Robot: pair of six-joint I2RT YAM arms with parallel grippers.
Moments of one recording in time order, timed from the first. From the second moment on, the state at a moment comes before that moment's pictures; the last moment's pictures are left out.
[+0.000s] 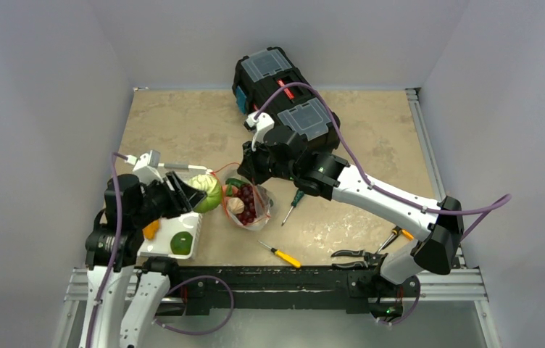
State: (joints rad) left arm -0.07 0.55 0.86 -0.88 0.35 -0.57; right arm 1.01 1.51 1.43 -0.37 0.03 0.37
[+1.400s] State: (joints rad) left arm -0.37 0.92 1.11 -0.88 0.38 -0.48; right arm 1.00 1.52 1.46 -0.38 0.04 0.37
